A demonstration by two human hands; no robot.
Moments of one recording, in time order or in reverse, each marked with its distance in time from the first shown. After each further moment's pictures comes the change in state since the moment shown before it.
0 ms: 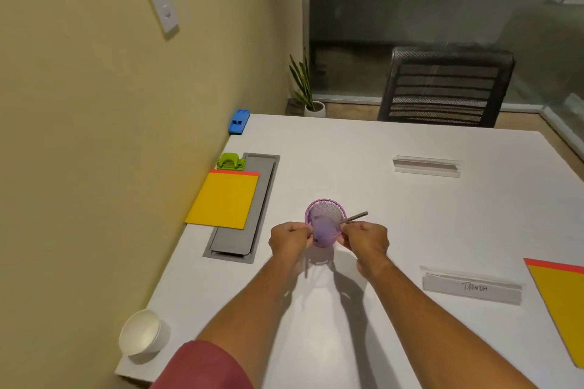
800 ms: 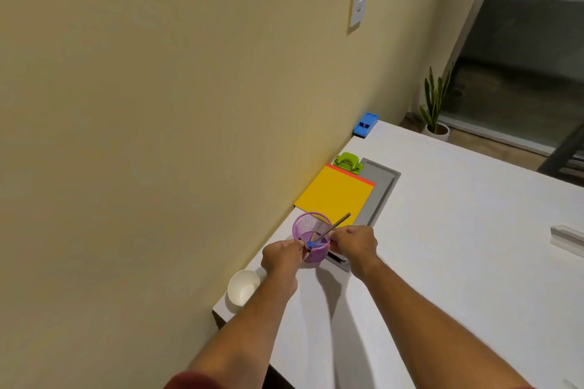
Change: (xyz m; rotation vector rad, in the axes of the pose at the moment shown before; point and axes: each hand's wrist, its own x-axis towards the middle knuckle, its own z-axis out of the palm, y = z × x) left_hand 0.038 -0.026 -0.205 -0.437 0.505 -0.146; right_hand -0.087 0.022 0.212 -0.370 -0.515 -0.126
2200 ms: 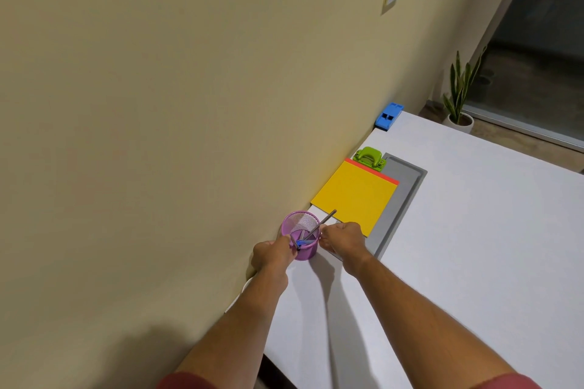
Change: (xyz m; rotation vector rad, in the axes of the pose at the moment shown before) left_hand 0.066 0.015 -0.027 0.071 0.133 -0.109; right_hand 0.025 -0.002 0.073 0.007 -0.197 0.092
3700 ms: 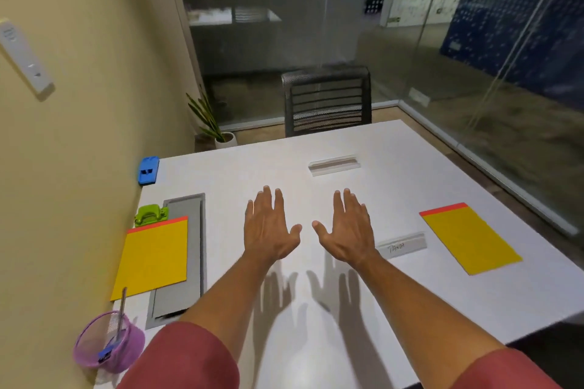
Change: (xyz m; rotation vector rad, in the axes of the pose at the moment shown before) left_hand -0.258 -0.064 0.183 1.301 -0.759 1.779; right_hand -0.174 0.078 -0.322 -0.848 0.926 -0.125
